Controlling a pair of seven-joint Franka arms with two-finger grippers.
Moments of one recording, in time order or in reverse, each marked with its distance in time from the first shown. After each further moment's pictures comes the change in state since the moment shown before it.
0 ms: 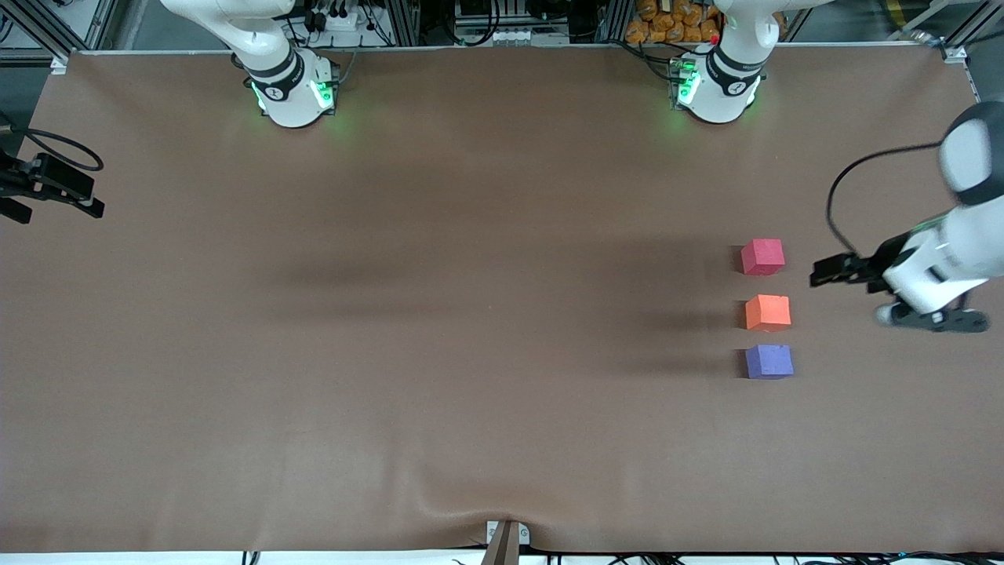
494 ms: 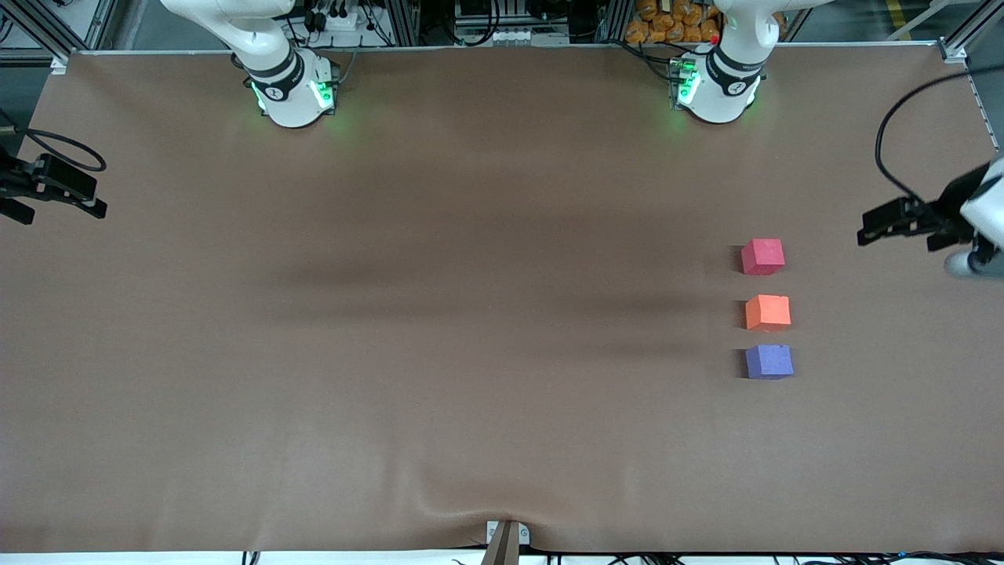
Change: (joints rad) left arm 0.001 -0.097 -0.027 0.103 0.039 -0.147 -0.064; right arm 0.001 0.001 0.001 -0.001 0.000 0.000 0.000
